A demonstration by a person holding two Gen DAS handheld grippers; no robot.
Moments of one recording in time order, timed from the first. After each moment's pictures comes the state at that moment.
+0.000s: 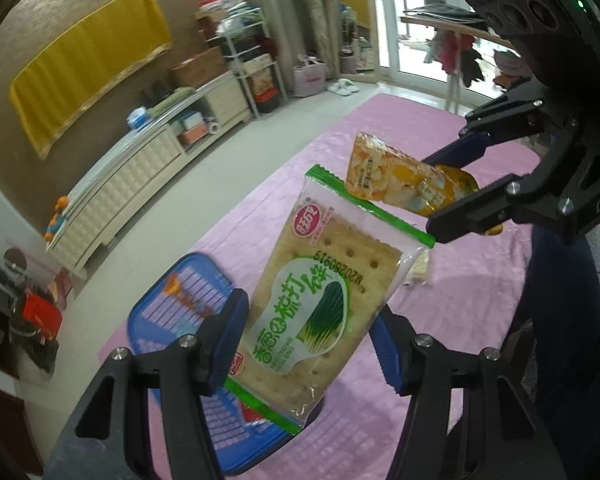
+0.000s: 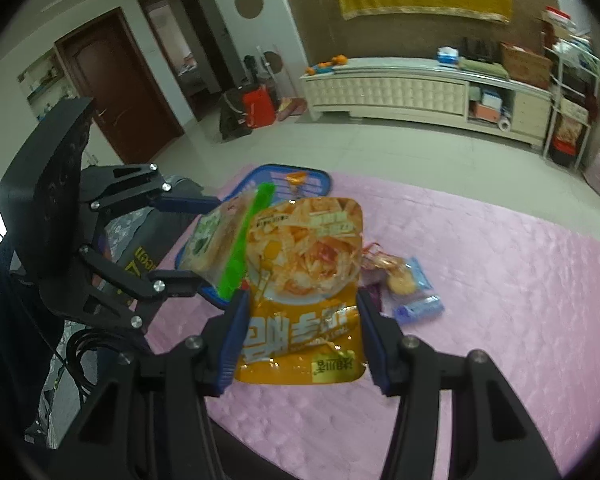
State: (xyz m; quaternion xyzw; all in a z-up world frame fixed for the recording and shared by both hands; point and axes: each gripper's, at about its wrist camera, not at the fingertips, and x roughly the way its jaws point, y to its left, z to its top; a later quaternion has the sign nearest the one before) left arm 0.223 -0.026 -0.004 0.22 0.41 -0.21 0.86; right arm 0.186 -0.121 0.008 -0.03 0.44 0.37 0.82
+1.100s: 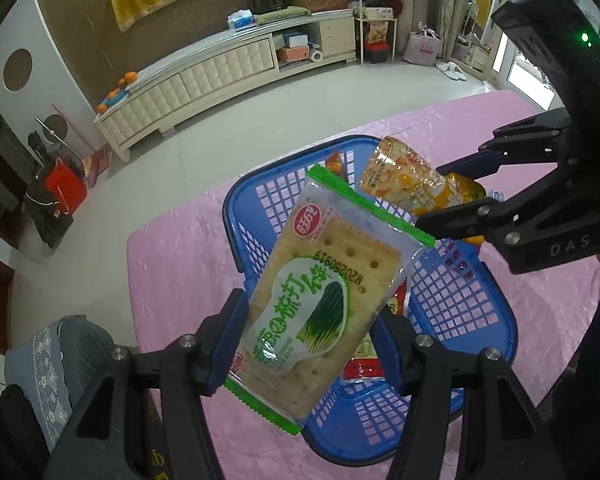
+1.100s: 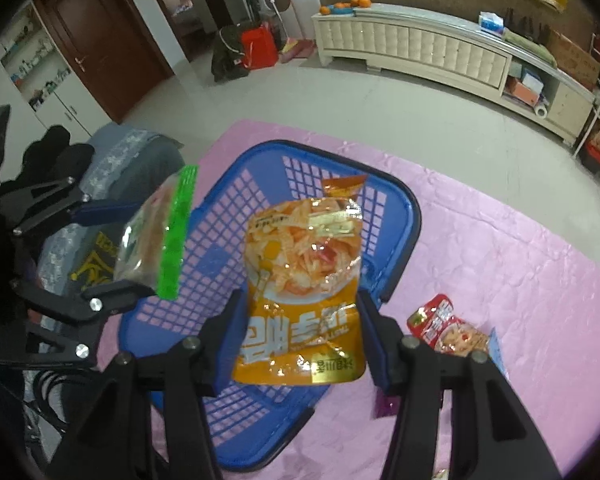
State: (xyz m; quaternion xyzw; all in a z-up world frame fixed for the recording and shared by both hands) left arm 0.273 0.141 -0.069 0.10 0.51 -0.06 0.85; right arm 0.287 0.036 -0.076 -0.11 0.52 0.36 0.77
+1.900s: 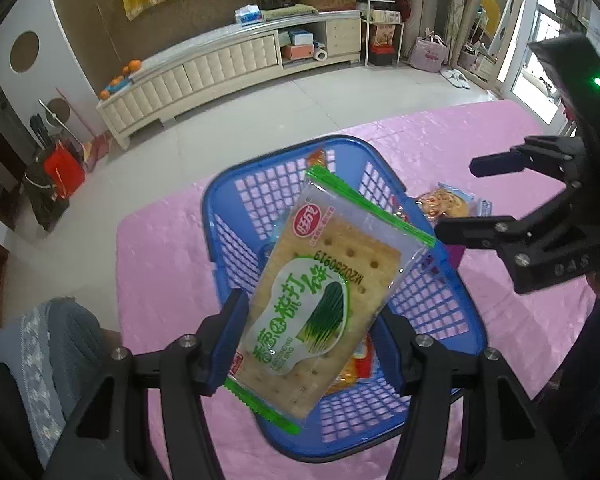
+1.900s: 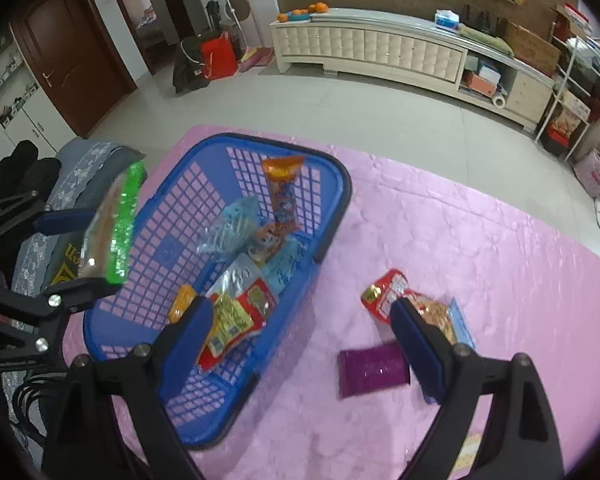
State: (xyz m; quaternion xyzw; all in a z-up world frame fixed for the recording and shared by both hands) left arm 0.266 0.121 -0.062 0.07 0.51 -0.05 0.85; right arm 0.275 -0.001 -0.073 -0.11 0.51 0.29 0.80
